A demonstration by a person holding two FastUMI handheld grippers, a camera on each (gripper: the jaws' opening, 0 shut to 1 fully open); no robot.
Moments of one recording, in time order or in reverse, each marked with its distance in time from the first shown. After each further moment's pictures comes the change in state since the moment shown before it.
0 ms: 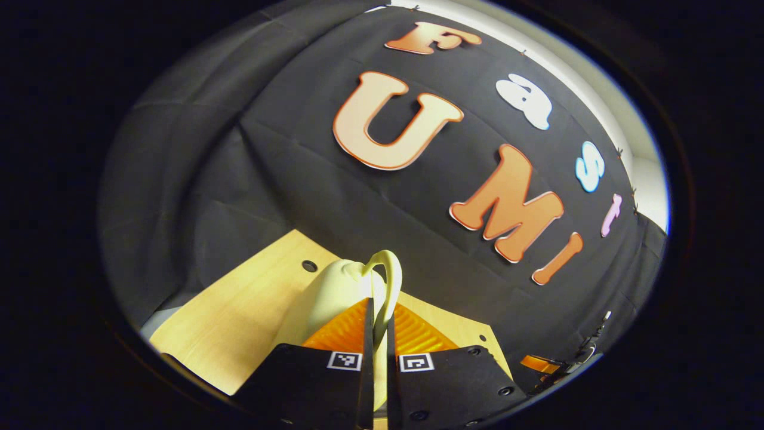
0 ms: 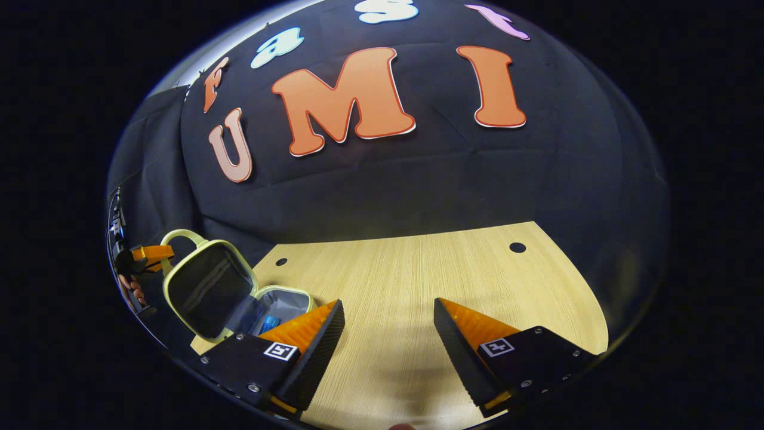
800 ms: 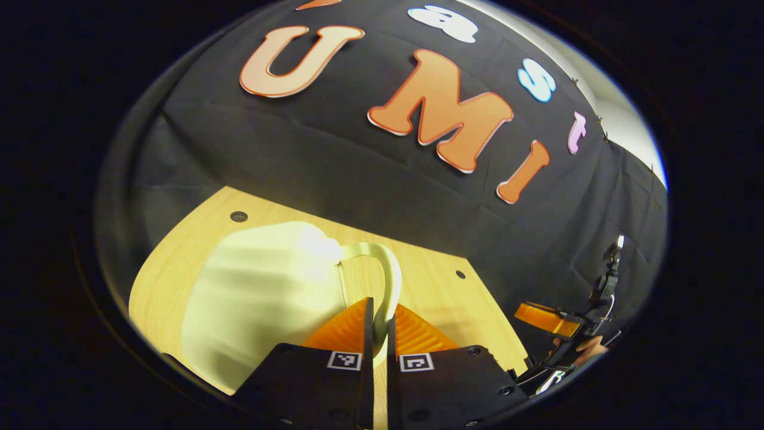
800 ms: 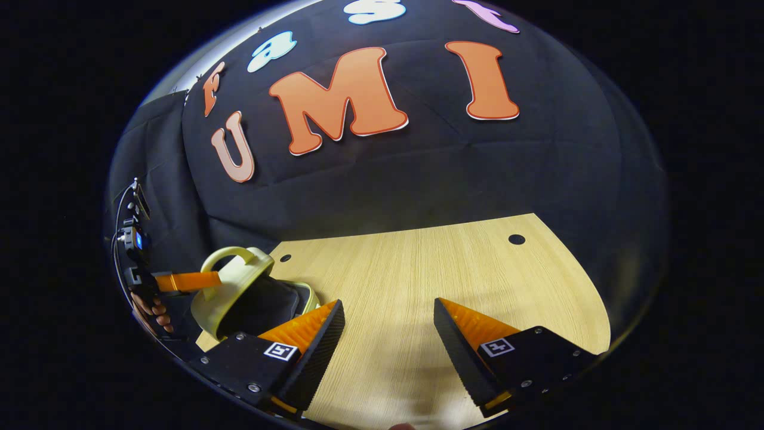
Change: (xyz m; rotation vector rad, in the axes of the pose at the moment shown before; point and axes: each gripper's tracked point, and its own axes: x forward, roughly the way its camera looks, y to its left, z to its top) left arm 0.040 -0.116 -0.152 0.204 0.301 -0.156; right arm -0.015 -0.009 -0.006 0.006 0.020 0.025
